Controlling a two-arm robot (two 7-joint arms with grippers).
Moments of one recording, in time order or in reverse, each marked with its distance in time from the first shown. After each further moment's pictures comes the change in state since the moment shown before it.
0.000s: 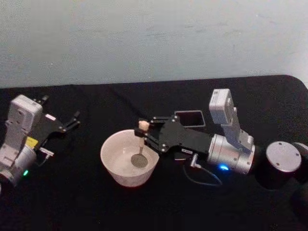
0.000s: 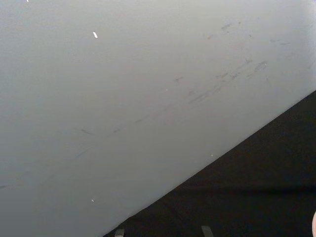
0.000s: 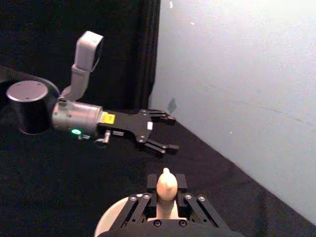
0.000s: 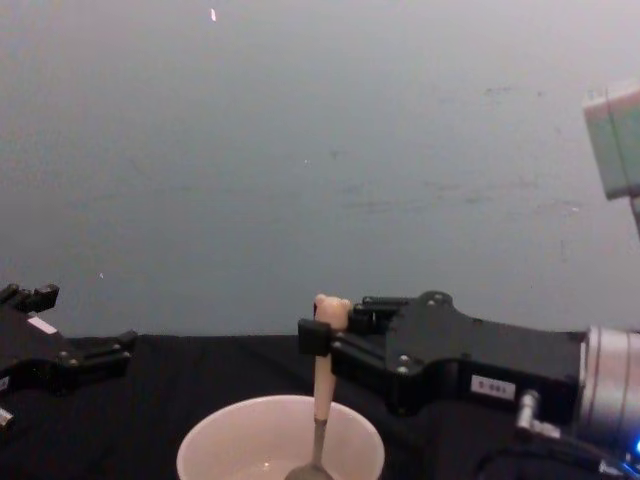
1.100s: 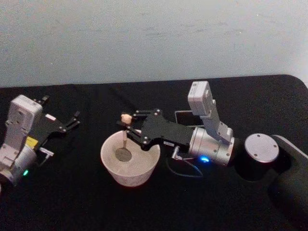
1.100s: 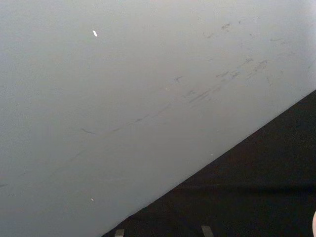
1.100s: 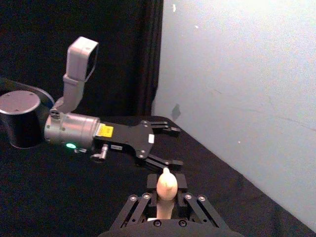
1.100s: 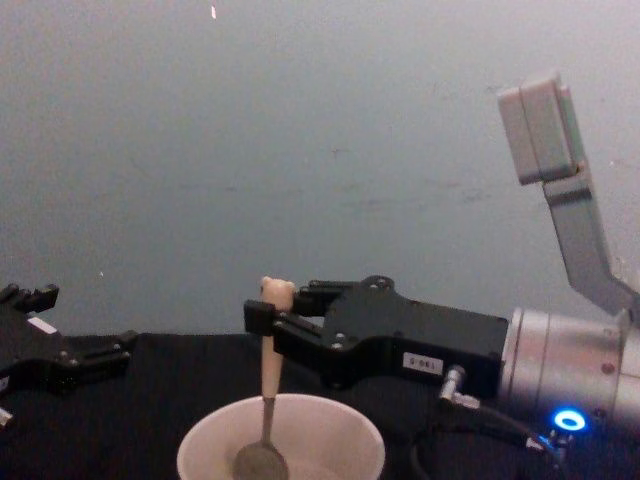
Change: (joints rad) left arm 0.000 0.000 0.000 0.000 0.000 0.000 0.000; right arm 0.075 -0.086 -0.038 0.099 -0.009 -0.010 -0.006
